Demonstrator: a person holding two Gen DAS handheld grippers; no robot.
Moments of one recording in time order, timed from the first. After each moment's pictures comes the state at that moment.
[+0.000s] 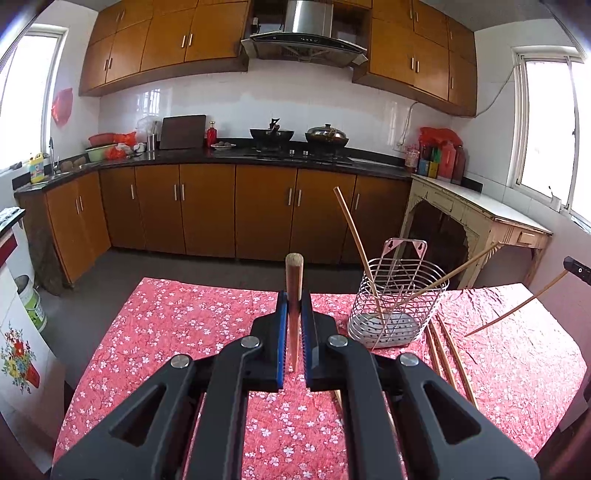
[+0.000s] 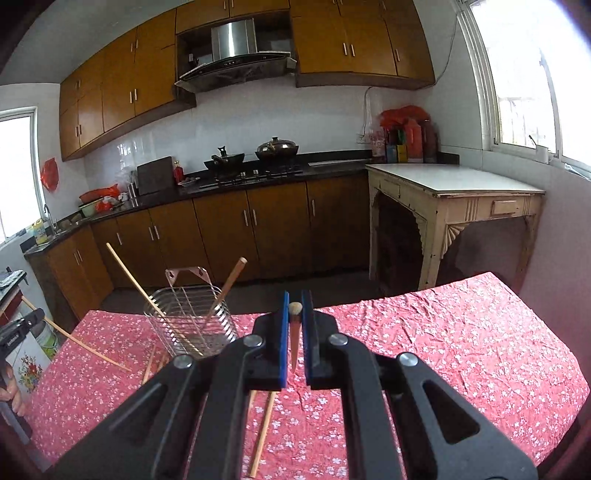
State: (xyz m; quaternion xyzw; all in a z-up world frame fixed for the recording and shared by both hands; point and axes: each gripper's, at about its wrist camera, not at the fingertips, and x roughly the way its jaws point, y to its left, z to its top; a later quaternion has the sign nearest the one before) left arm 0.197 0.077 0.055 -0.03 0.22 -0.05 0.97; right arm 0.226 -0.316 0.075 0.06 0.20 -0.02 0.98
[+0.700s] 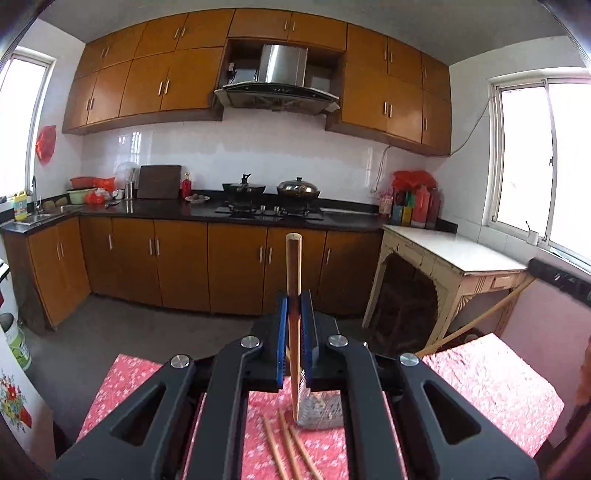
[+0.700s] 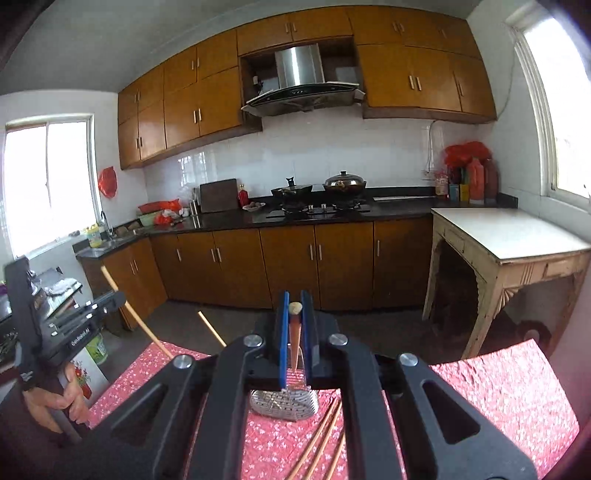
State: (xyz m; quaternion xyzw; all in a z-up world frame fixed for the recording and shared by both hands) left arm 0.216 0.013 0.176 -0.03 0.13 -0.09 0.99; right arm 0.247 -0.244 0.208 0.03 0.16 0.09 0.98
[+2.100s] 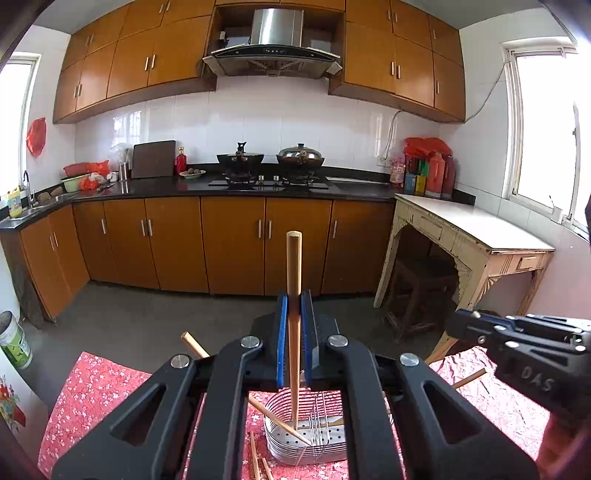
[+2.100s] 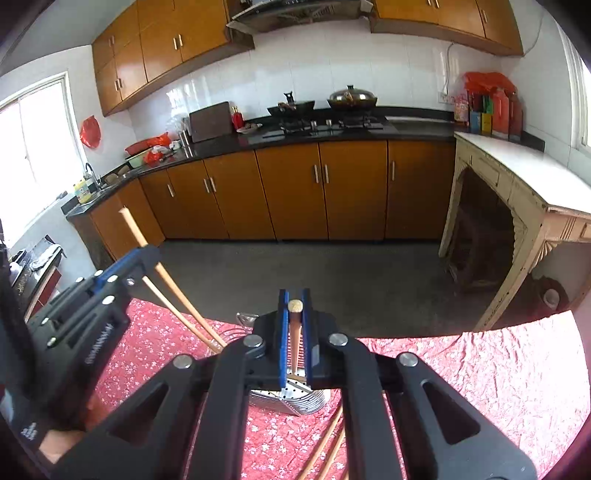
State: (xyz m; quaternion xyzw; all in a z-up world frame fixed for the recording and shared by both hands) left arm 0.326 -0.058 0.126 -0.01 0.20 -0.06 0.98; right arm 0.410 -0.216 0.122 0.05 0.32 0.11 0.94
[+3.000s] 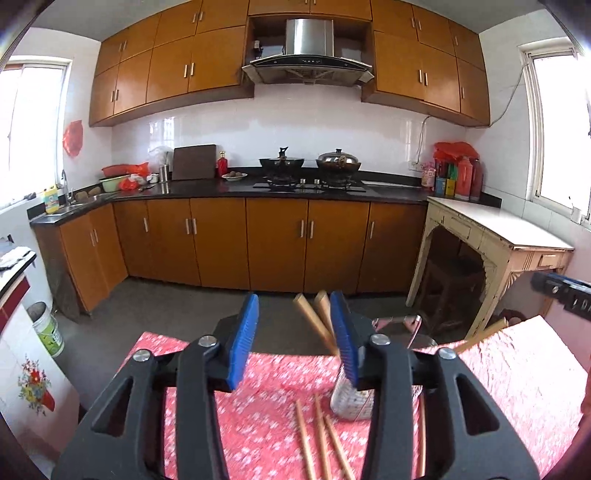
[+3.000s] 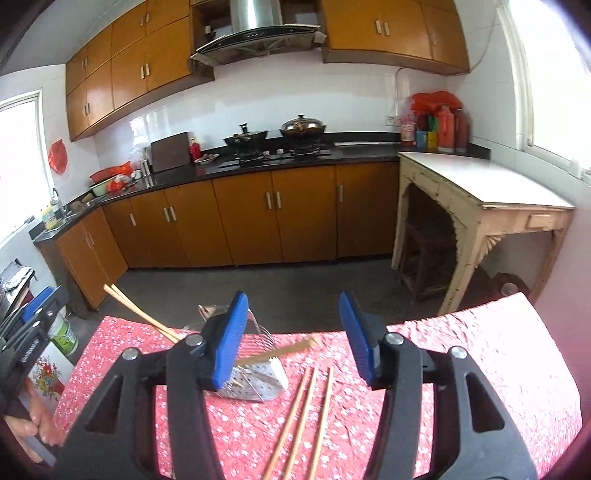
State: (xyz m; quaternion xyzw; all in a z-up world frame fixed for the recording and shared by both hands) left arm 0.239 0.013 0.125 -0.01 0.19 0.00 0.98; right arm 0.323 -0.255 0.125 0.05 0.25 0.00 0.97
